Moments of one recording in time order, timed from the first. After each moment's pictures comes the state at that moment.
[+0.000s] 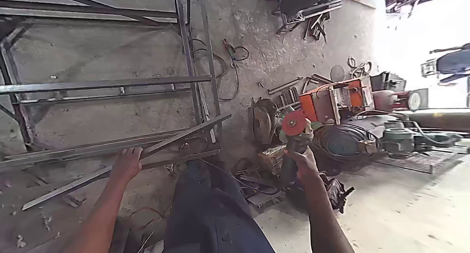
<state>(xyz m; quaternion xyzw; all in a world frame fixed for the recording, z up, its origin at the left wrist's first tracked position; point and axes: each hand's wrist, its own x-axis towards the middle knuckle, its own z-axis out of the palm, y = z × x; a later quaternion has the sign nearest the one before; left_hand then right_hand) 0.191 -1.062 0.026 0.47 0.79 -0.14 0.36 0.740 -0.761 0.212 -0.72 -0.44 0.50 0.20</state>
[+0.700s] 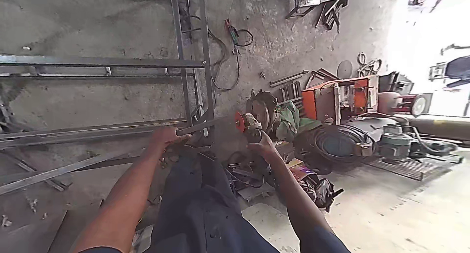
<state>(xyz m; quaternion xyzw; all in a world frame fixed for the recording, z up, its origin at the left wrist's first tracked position) 0.314 -0.887 0.012 0.42 0.72 -0.15 0.52 0.693 -0.723 0.108 -0.67 -0.54 0.50 -0.12</state>
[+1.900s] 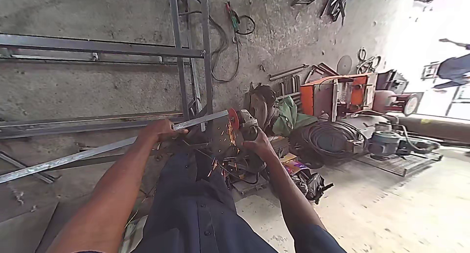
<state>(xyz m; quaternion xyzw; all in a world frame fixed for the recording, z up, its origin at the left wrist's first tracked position) 0.296 -0.883 -0.017 0.42 0.67 -0.13 0.60 0.673 -0.724 0.106 -0.67 -0.56 0.45 -0.18</state>
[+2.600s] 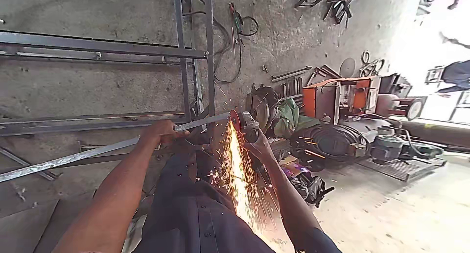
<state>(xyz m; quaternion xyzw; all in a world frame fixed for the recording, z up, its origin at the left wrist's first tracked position) 0.299 -0.885 -0.019 0.41 0.67 -0.12 0.61 0.677 -0.729 0.095 -0.66 -0.60 0.43 -0.17</state>
